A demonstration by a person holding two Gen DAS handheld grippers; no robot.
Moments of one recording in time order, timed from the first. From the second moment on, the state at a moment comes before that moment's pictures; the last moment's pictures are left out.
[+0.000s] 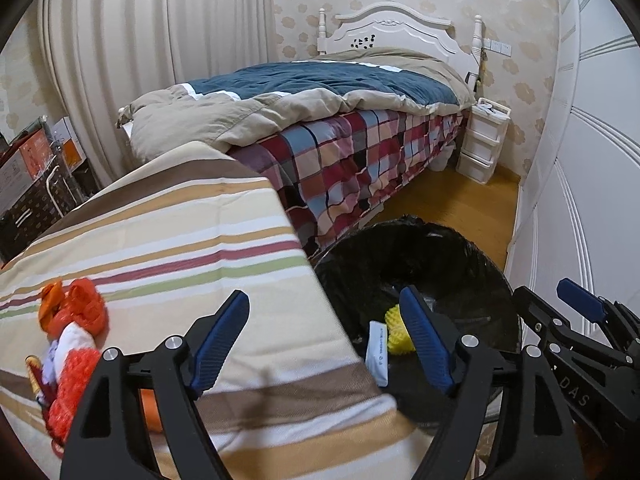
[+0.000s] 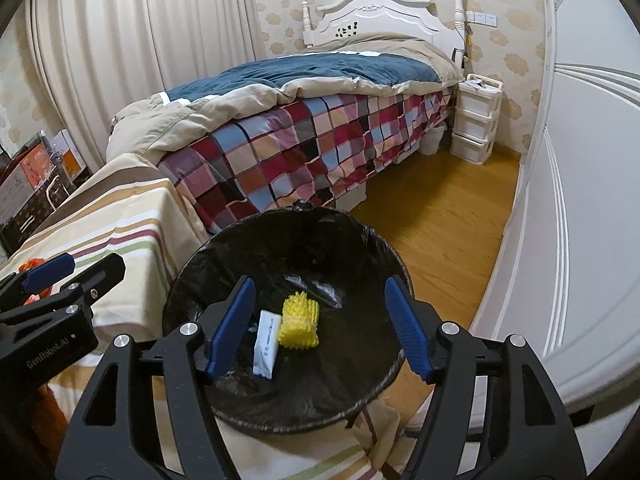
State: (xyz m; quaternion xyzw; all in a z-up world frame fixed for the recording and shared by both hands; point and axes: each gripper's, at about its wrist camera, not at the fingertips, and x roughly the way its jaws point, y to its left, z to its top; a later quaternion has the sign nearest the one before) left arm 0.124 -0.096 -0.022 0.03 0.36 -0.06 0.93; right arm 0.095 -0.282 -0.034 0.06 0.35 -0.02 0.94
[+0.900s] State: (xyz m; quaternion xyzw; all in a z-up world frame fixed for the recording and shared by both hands) left arm 0.013 0.001 -0.029 0.03 0.36 0.01 0.93; right arm 0.001 -0.211 -0.028 0.03 0.36 0.04 0.93
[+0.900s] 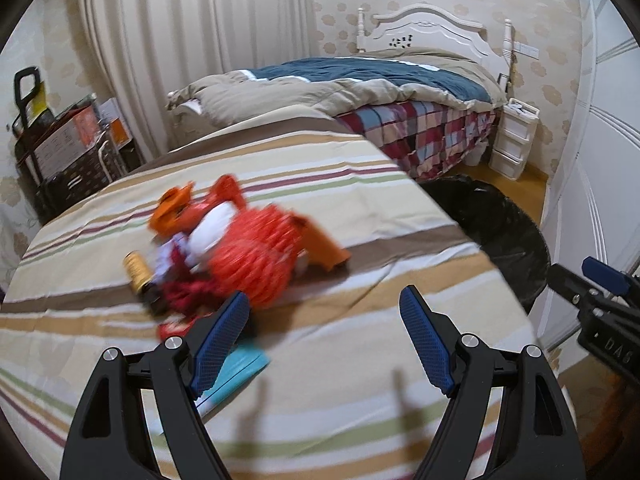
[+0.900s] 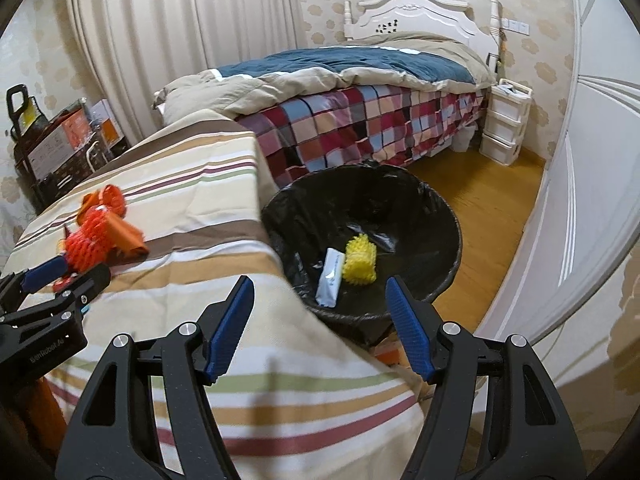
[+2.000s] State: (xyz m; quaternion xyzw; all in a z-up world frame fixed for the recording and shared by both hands) left arm -0.023 0.068 -0.061 0.01 0.43 0.01 0.90; right arm -0.021 -0.130 -0.040 0.00 0.38 0.13 0.92
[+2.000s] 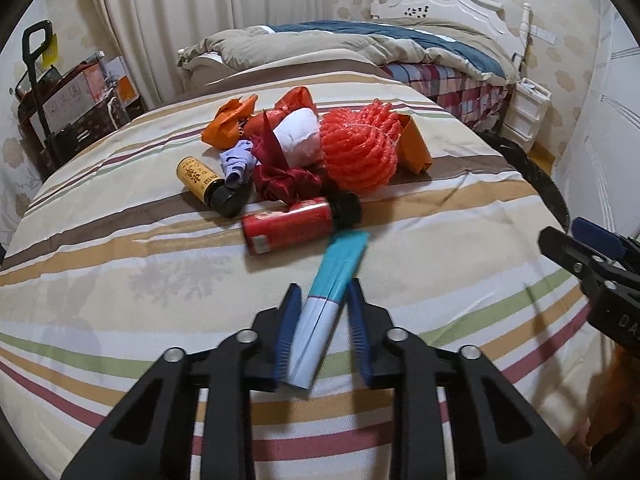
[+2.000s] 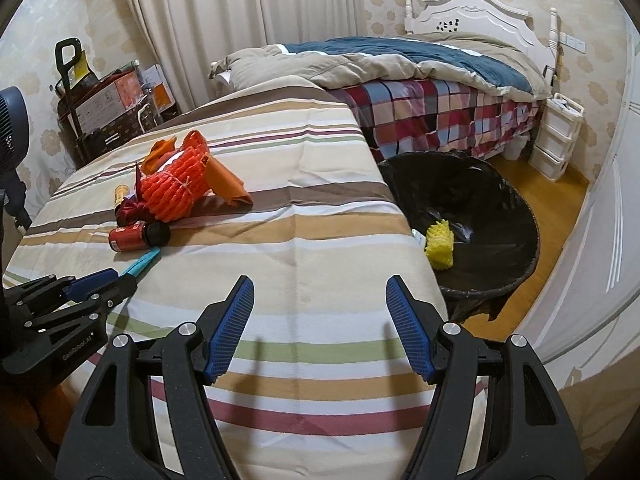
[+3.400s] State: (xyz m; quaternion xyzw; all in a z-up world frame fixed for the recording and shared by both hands) left arm -0.005 0.179 -0.051 -0.07 0.40 0.12 0.91; right arm 0.067 -0.028 -0.044 -0.07 0.40 0.19 0.90
